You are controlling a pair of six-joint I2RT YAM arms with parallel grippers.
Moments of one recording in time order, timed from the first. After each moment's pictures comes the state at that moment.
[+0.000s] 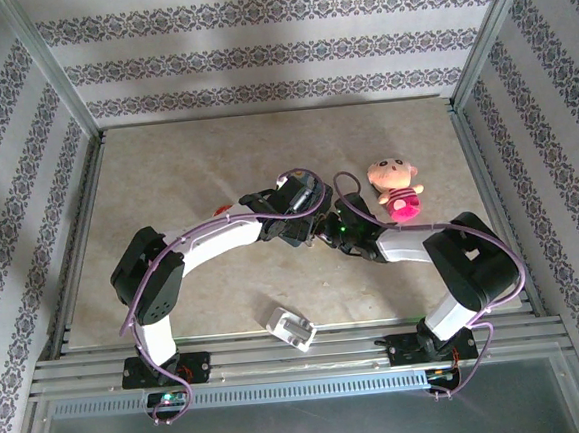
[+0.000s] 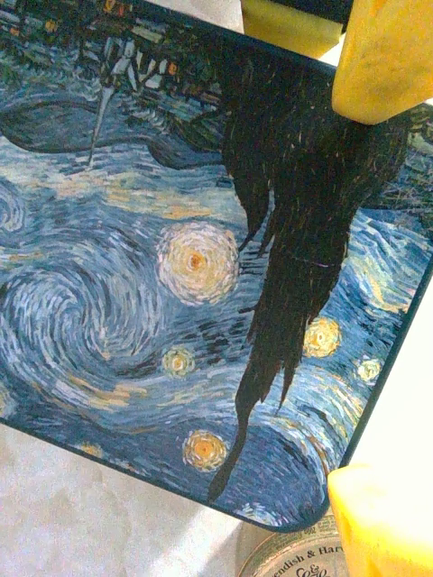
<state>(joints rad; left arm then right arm) -0.80 1.84 1.35 -0.62 -0.31 -0.40 0.52 1.60 0.59 0.24 -0.20 1.15</state>
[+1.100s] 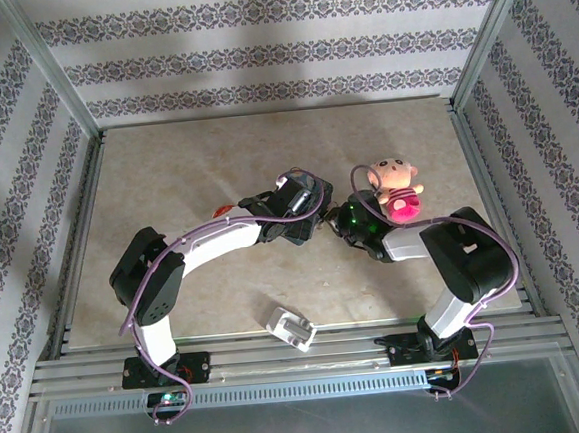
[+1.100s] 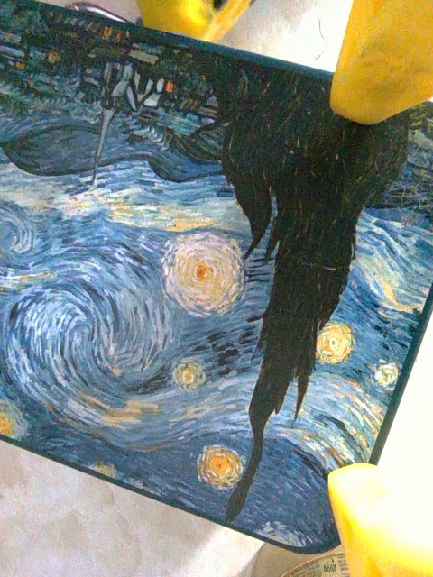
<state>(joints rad) -0.80 1.83 1.30 -0.53 -0.29 -0.42 0.42 1.64 0.54 0.46 -0.15 1.30</state>
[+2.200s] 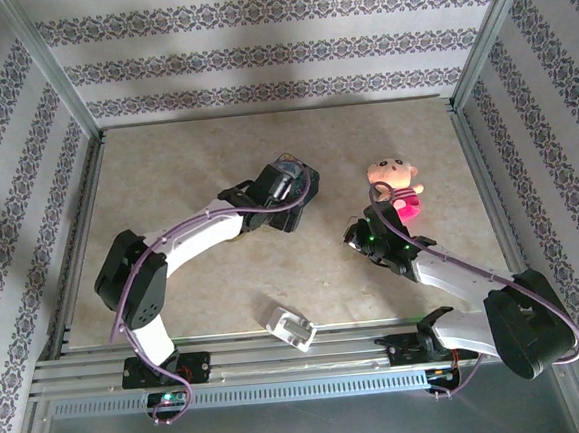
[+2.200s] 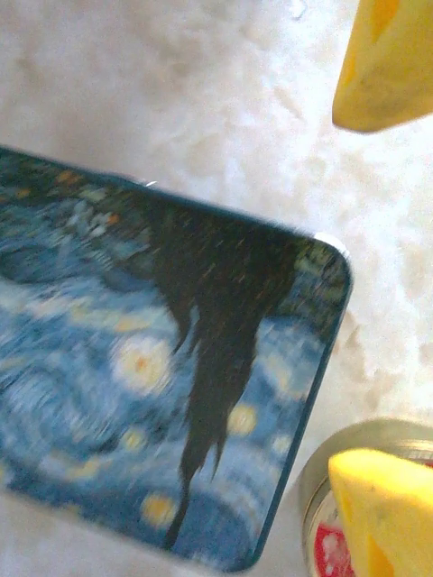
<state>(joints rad) -0.71 1.76 1.30 -0.54 -0.20 -0.20 0.45 1.18 0.46 -0.07 -0.05 1.04</state>
